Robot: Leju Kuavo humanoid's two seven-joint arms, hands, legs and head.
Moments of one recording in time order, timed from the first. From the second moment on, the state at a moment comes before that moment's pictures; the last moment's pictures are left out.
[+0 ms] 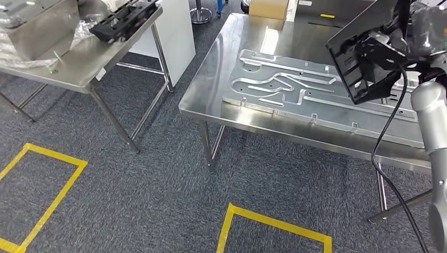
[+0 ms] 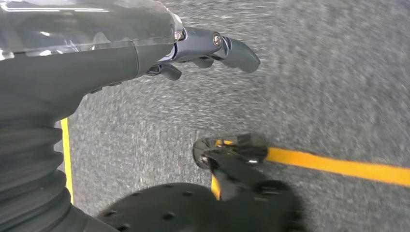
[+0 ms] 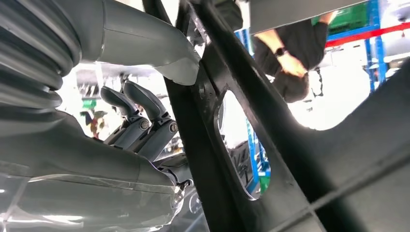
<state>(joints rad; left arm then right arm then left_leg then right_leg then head) -0.08 0.01 -1.43 -0.12 1.52 0.16 -0.34 -1.14 -0.35 0.32 -0.88 0.98 -0.25 -0.13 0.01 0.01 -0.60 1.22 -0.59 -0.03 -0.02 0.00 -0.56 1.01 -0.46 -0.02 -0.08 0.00</state>
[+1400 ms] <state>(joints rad) -0.08 0.00 -1.37 -0.11 1.57 0.17 -0.44 -1.07 -0.40 0.32 -0.88 0.93 -0.21 -0.19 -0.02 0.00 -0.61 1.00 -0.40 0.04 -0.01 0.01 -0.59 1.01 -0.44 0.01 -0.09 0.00</state>
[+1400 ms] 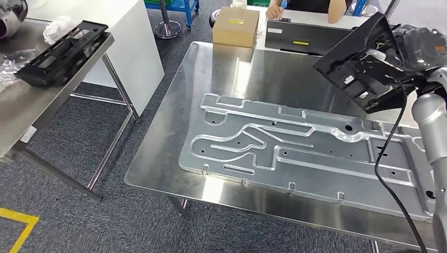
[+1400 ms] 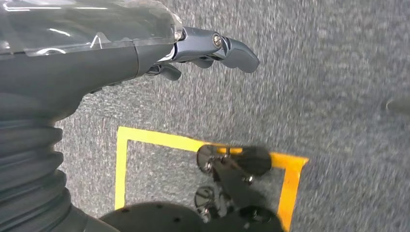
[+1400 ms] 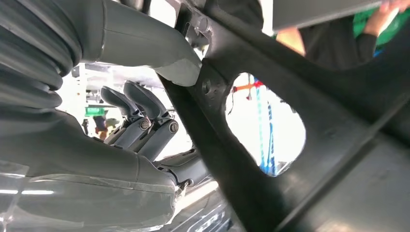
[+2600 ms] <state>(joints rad) -0.07 -0.02 -1.35 -0.11 1.56 0.21 -0.47 -1.00 0.00 0.60 -0.46 0.87 -0.27 -0.29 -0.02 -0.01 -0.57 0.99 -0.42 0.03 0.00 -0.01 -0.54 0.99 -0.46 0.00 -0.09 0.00</state>
